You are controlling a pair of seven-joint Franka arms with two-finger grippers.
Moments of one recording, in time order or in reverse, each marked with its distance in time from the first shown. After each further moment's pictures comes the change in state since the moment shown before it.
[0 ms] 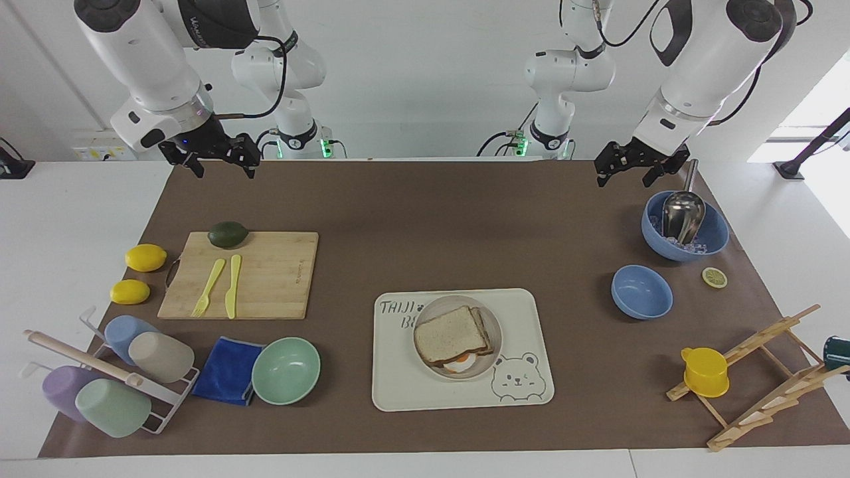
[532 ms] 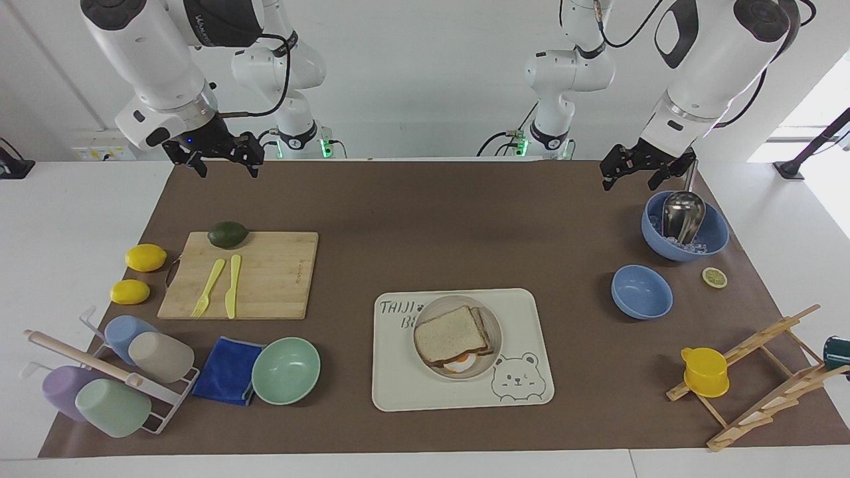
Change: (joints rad) left arm 0.033 0.000 -0.007 0.008 0.000 0.022 0.002; right arm 0.002 -0.002 0.005 0.000 0.000 0.000 0.000
